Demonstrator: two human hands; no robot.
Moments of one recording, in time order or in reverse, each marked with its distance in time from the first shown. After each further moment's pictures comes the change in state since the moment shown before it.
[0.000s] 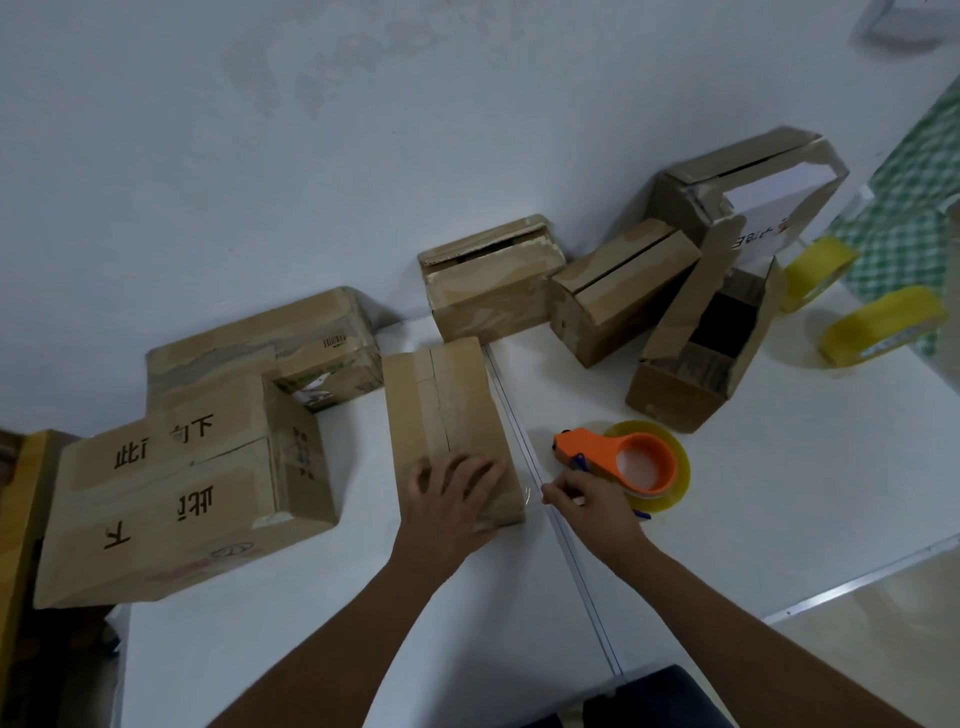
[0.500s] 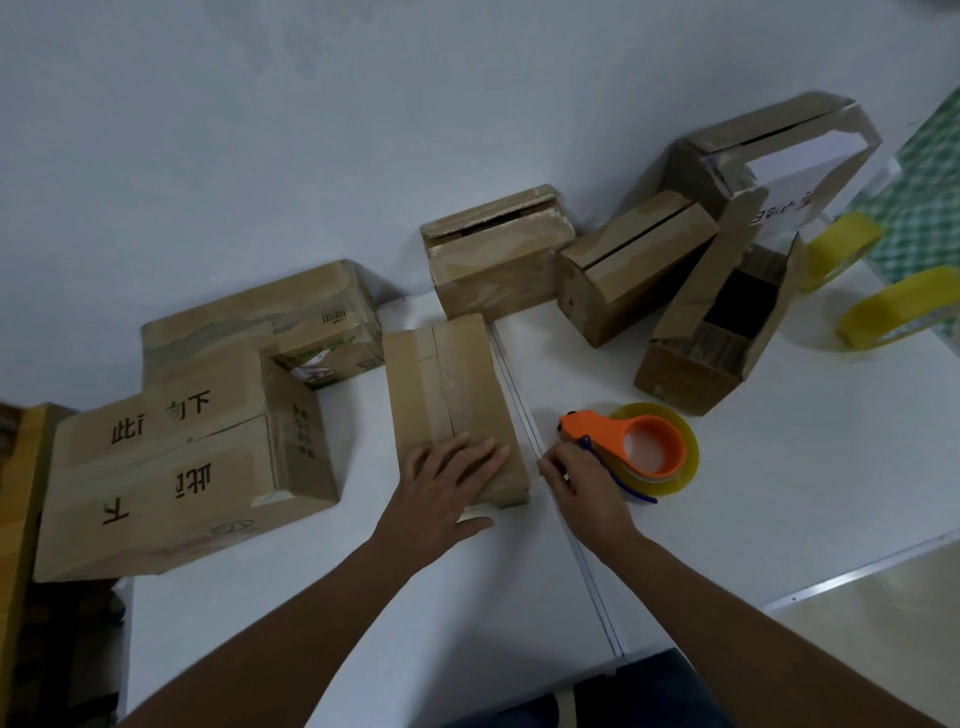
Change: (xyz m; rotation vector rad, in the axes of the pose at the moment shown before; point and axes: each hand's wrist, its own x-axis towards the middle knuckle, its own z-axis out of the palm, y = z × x) left_hand -0.012 -0.020 0.008 -0.028 -0.010 0.108; right_hand 0.008 0.005 0.019 -0.185 0.084 -0.208
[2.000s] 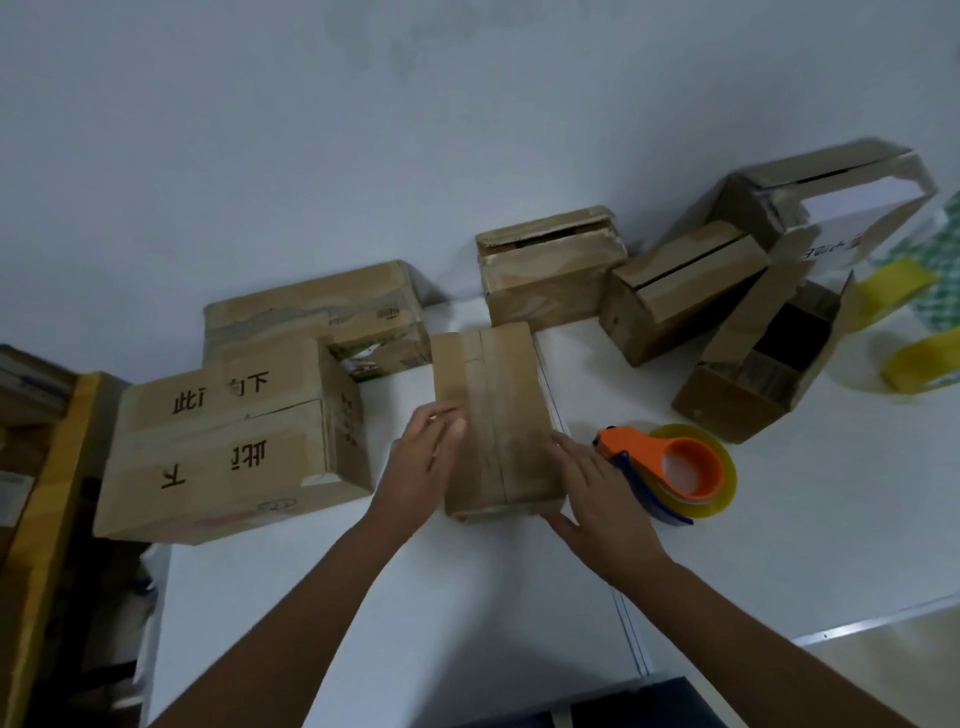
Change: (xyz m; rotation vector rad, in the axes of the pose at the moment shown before) left_hand -0.005 -0.030 -0.058 -0.919 0.201 -0.603; right_hand -0.012 -0.045 -0.004 -0.511 -0.206 -0.240
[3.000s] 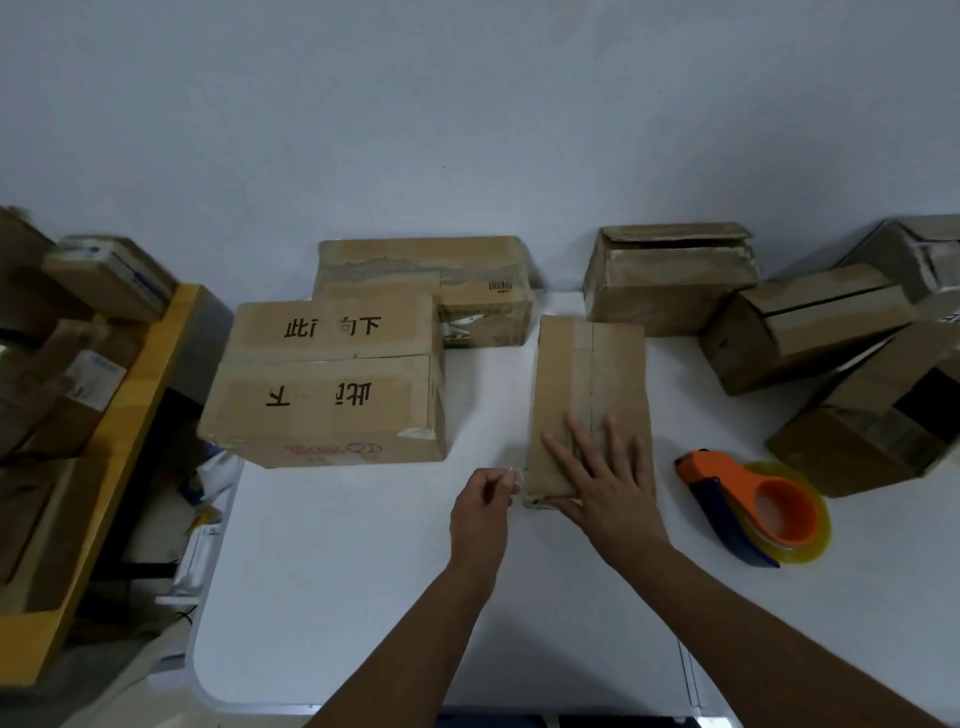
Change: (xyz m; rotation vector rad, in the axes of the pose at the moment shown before) left_hand -0.070 -0.048 0.032 -0.573 0.335 -0.604; right_hand 0.050 -0.054 0.044 -0.427 -0.148 -0.085
